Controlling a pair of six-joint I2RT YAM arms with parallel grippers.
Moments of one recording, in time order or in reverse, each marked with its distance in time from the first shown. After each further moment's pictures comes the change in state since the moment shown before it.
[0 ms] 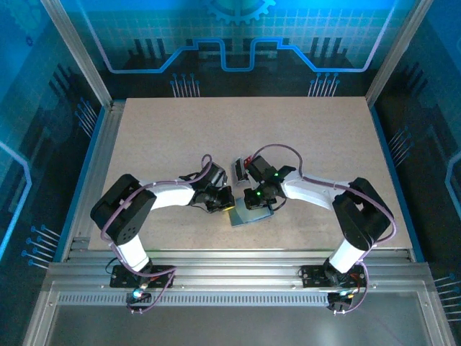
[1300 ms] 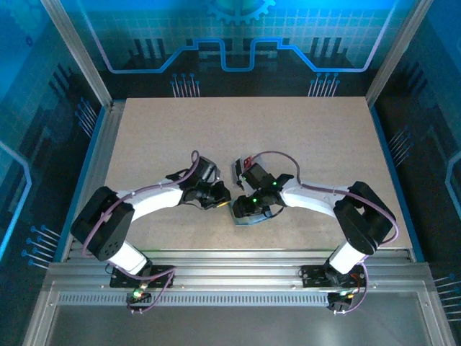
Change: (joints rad) left arm 0.047 -0.192 -0.031 -0.088 0.018 -0.029; right arm 0.059 -0.041 -0.070 0.117 -0.133 0.055
